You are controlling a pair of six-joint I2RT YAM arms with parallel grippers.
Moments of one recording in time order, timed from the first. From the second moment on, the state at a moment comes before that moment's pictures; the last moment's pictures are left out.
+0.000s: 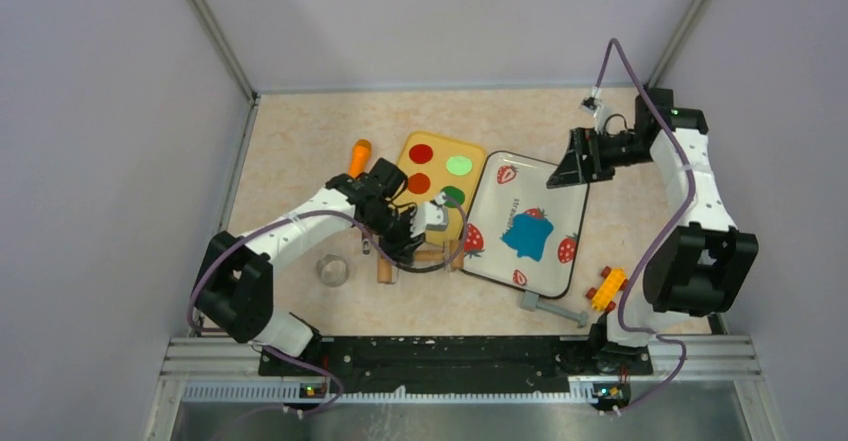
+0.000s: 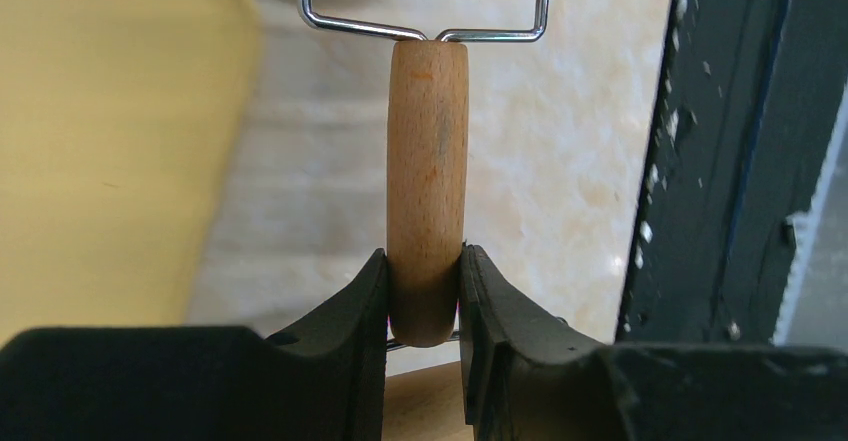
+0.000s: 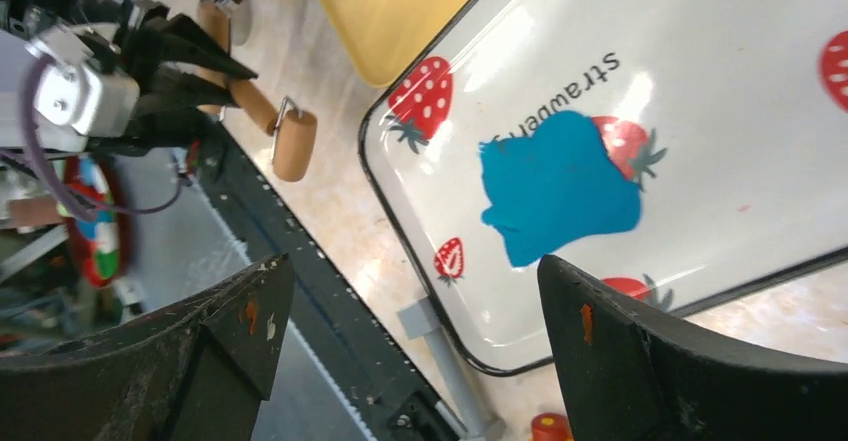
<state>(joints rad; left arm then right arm) -0.60 1.51 1.10 -0.80 0.60 0.72 -0.13 1.60 1.48 -1.25 -0.92 -0.41</state>
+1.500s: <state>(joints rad) -0.03 1.32 0.96 -0.86 0.18 0.50 -0.13 1.40 1.52 -1.15 -0.62 -0.30</state>
